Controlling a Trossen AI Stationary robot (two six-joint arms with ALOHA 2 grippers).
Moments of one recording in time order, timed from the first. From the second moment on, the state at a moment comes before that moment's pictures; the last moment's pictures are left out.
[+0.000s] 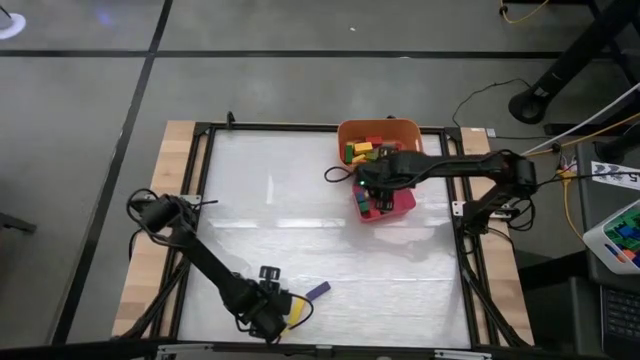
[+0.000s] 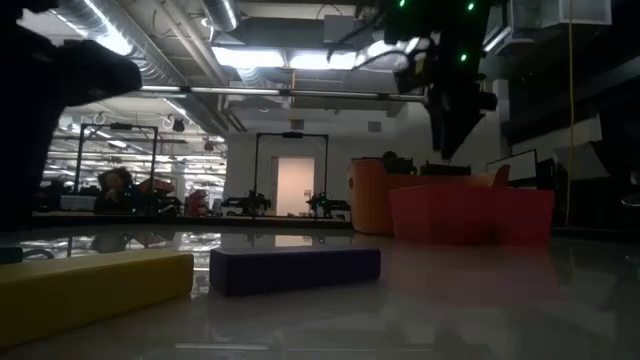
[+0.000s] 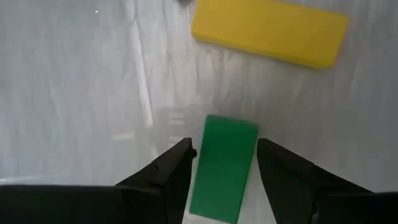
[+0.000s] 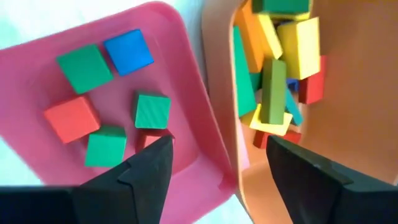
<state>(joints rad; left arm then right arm) -0.74 1.97 1.38 -0.80 -0.25 -0.60 -0.12 1.62 1.30 -1.11 0.40 -0.07</state>
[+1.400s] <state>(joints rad) -0.51 2.01 1.38 -0.67 -0.25 -0.83 -0.12 0.89 0.41 -0.06 -0.57 0.00</state>
